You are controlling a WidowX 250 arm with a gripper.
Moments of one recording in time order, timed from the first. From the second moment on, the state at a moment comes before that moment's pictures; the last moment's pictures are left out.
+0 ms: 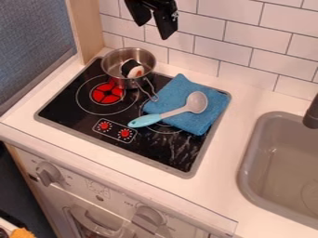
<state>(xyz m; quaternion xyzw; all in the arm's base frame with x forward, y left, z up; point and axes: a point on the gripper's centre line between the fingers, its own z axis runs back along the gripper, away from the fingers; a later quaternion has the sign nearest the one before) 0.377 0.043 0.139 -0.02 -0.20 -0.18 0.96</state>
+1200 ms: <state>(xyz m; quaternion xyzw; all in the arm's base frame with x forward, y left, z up) 0.293 0.003 0.112 0.02 -0.15 -0.33 0.93</state>
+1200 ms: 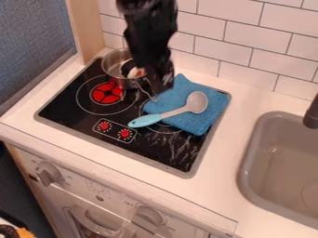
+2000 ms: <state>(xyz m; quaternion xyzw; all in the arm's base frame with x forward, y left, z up) 0.313 -0.001 0.050 0.02 -0.11 -0.39 0.91</state>
